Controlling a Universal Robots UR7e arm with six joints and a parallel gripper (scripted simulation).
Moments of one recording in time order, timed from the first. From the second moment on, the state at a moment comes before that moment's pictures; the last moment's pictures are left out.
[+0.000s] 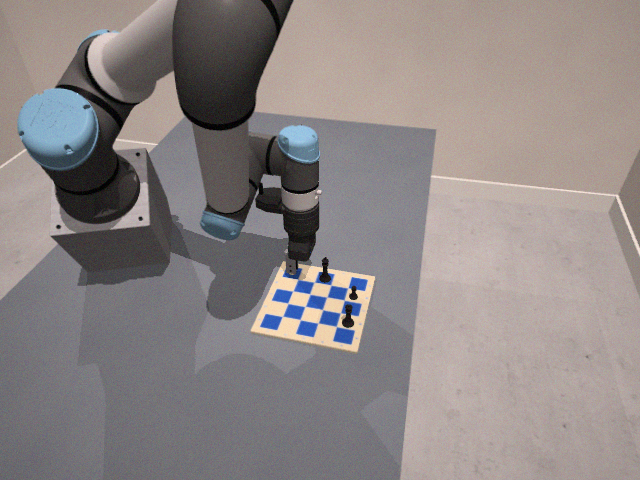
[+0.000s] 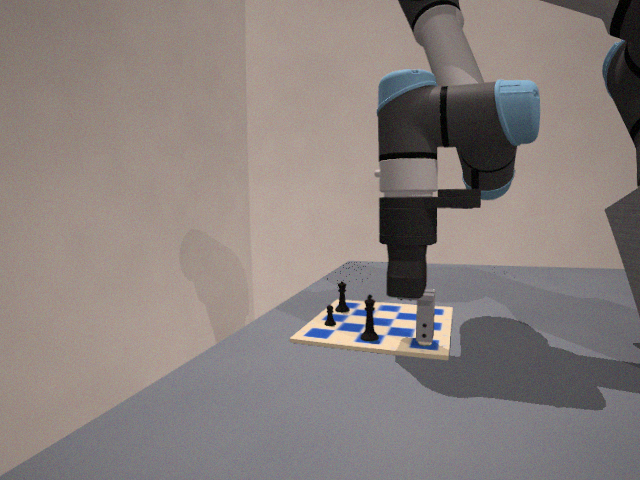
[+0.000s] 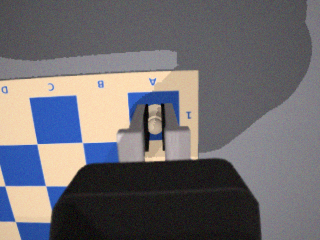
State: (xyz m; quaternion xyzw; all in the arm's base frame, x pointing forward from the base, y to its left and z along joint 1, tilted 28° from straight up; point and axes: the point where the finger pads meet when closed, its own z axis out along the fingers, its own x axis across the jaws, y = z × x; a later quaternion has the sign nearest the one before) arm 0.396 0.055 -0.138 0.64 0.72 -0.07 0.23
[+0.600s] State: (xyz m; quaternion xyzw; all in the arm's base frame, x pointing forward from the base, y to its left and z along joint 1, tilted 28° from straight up) arm 0.396 0.055 -0.138 0.64 0.72 -0.07 0.23
